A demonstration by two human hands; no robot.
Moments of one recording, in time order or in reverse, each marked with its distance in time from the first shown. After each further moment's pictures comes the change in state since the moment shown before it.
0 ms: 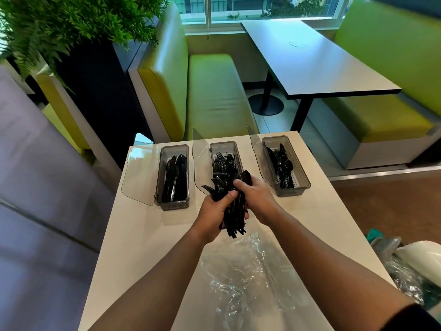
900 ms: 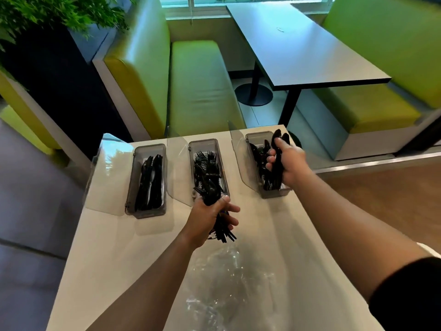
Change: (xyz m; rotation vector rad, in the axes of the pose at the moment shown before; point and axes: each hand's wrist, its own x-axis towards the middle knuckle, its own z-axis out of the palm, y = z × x) left_hand 0.038 -0.013 0.026 0.207 -0.009 -0.070; right_hand 0.092 -0.050 -0.130 0.407 0.320 0.127
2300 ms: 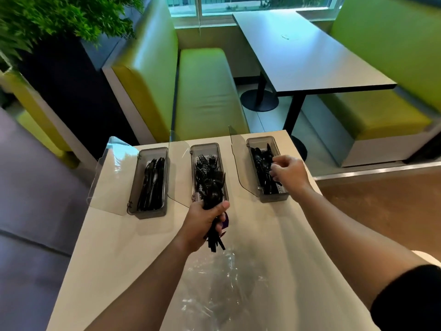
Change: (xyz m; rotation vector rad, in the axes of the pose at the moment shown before) left_hand -0.011 0.003 0.005 -0.006 0.067 -0.026; right_hand 0.022 0.025 -0.049 -0.761 0.045 -0.364
